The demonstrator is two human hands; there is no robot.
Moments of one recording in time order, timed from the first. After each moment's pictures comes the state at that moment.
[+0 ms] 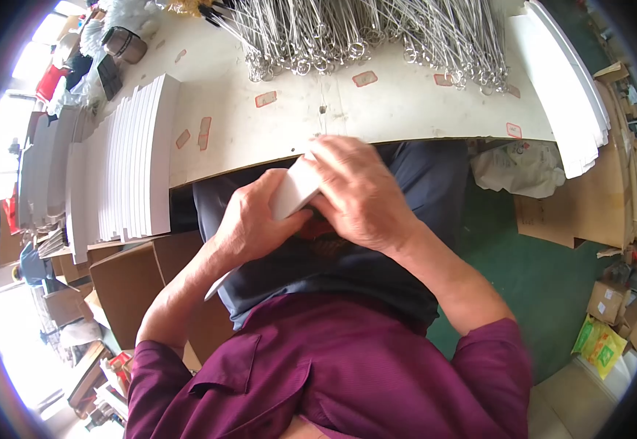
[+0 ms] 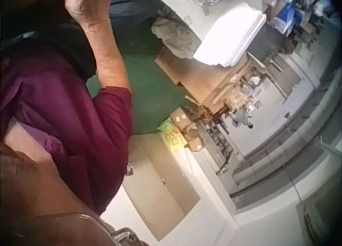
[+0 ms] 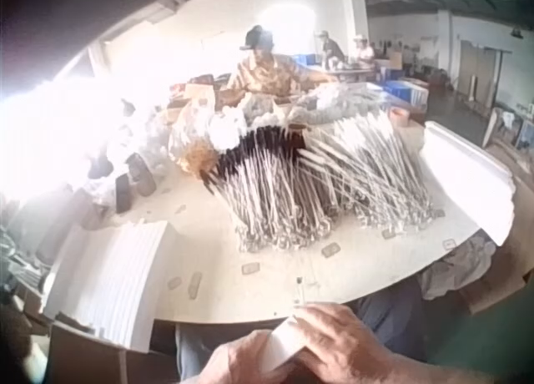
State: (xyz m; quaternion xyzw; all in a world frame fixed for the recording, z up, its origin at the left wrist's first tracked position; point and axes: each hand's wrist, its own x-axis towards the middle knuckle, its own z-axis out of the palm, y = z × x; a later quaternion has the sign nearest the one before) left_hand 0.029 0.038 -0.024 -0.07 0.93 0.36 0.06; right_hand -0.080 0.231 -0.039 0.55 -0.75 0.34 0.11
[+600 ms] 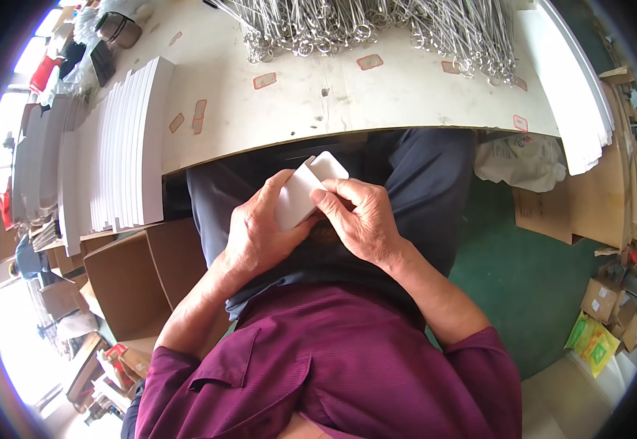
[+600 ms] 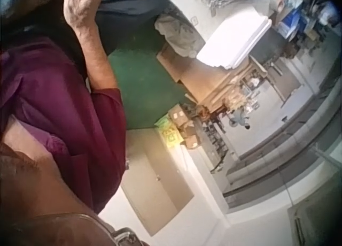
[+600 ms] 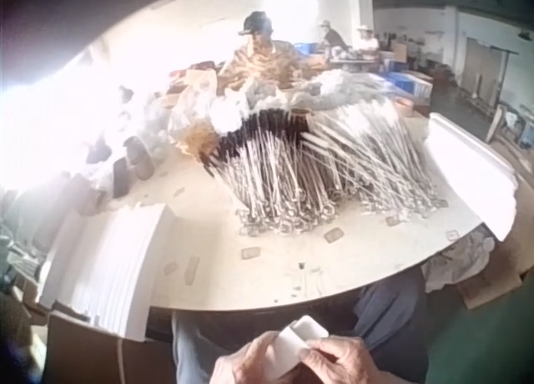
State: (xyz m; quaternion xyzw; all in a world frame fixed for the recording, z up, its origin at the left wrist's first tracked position) left_hand 0.058 0.065 -0.054 -0.10 0.93 0.36 -0.04; right_hand -0.033 0.238 -0.076 0.25 -0.70 0.64 -0.20
